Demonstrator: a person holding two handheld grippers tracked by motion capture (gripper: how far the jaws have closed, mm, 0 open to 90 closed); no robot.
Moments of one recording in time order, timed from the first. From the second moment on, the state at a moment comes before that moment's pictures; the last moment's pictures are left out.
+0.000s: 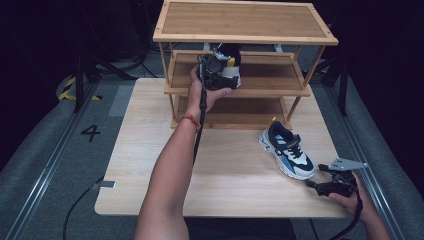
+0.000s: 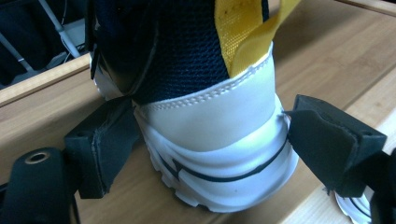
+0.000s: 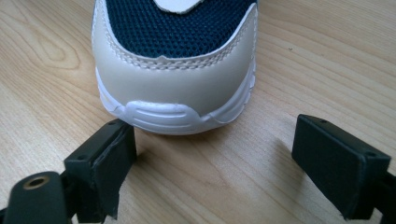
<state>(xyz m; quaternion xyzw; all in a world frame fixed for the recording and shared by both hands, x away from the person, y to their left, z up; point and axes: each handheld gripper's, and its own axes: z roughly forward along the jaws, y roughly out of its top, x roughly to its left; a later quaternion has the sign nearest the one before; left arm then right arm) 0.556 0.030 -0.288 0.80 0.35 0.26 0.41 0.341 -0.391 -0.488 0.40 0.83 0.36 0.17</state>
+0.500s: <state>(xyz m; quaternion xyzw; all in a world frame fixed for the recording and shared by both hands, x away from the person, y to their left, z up) 0.508 0.058 -0.296 0.82 0.32 0.25 0.42 0.341 -0.391 -0.485 0.39 0.83 0.36 0.17</state>
